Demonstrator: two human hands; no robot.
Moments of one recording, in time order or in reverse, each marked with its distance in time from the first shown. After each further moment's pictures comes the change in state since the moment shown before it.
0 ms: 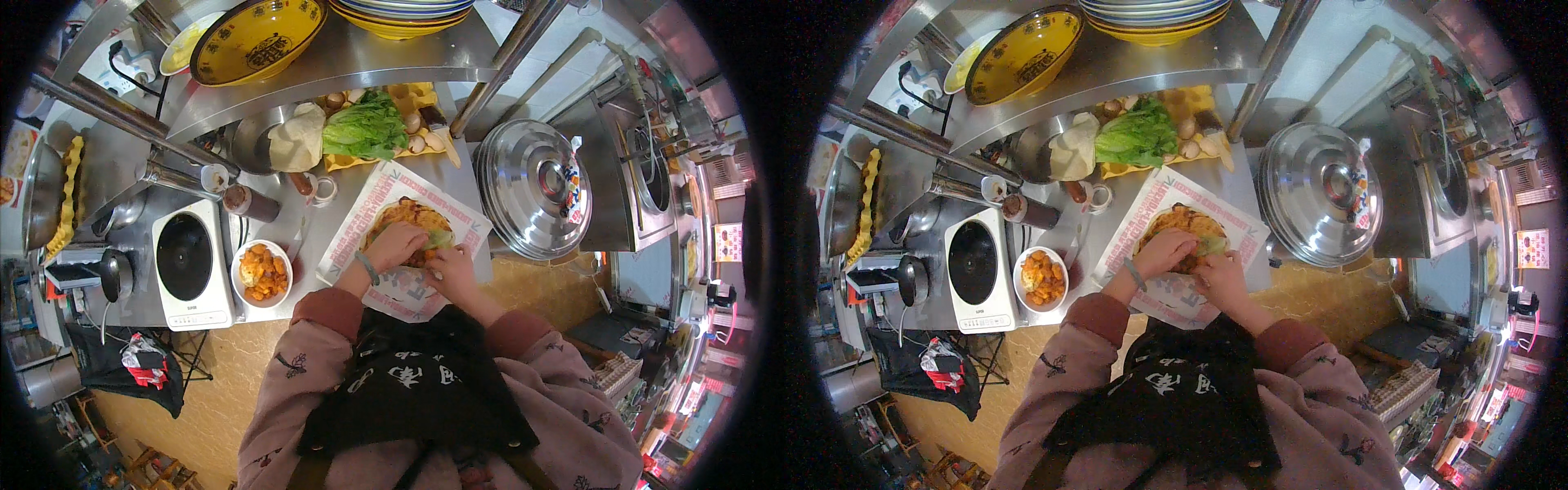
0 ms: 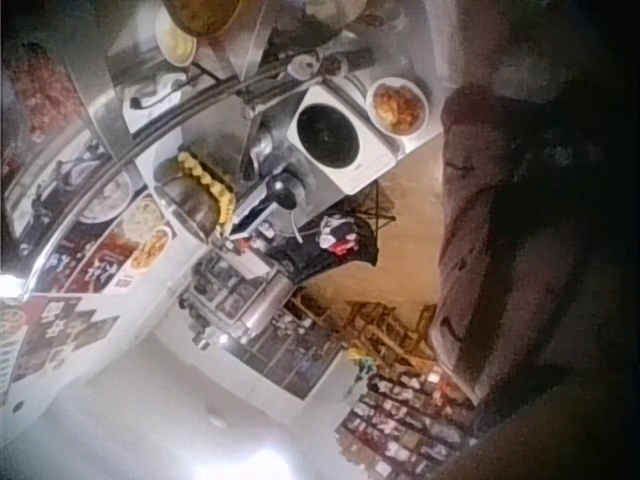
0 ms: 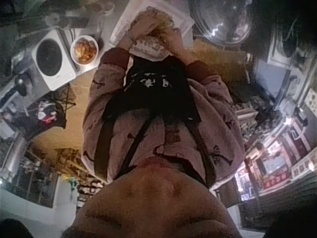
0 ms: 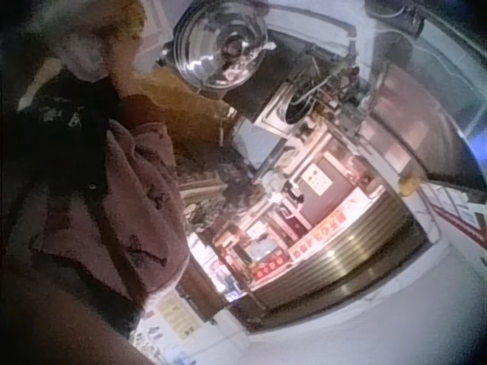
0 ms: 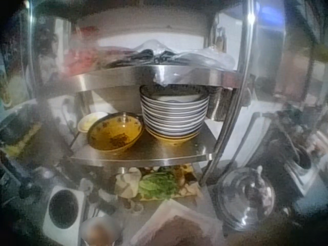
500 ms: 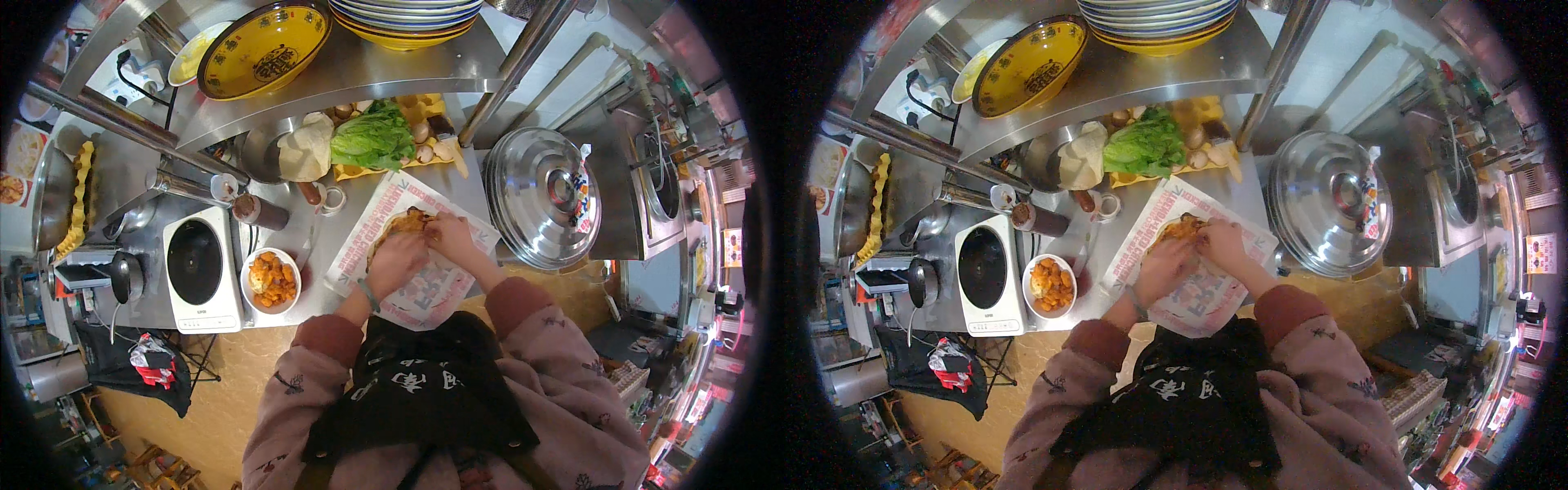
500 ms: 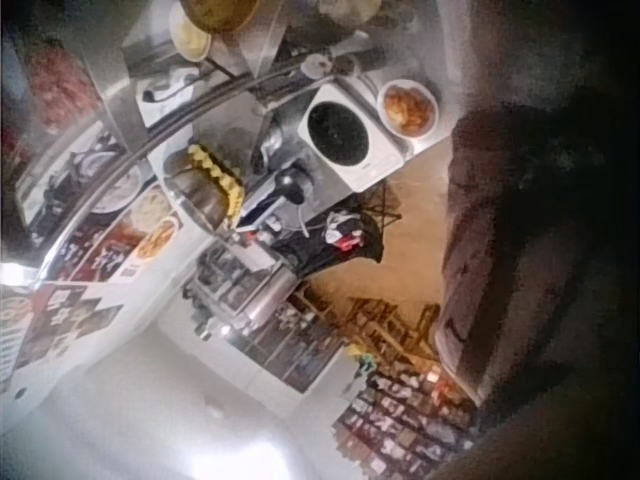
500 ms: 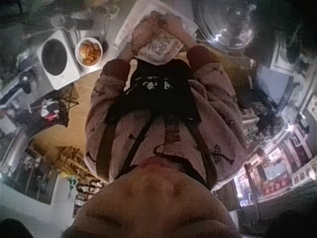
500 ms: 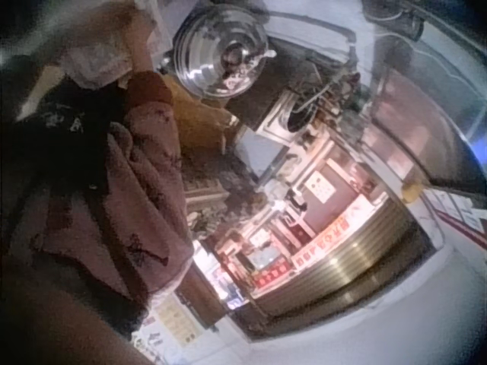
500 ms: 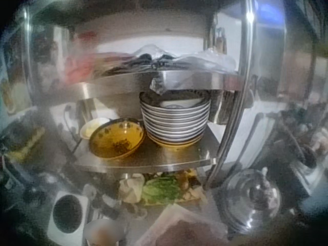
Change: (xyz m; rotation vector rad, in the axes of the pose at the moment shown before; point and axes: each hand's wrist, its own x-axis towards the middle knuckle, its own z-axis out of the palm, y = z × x) left_hand -0.025 0.020 0.003 0.279 0.227 0.002; right_hand 0.078 0.049 0.024 0.090 -0.148 0.196
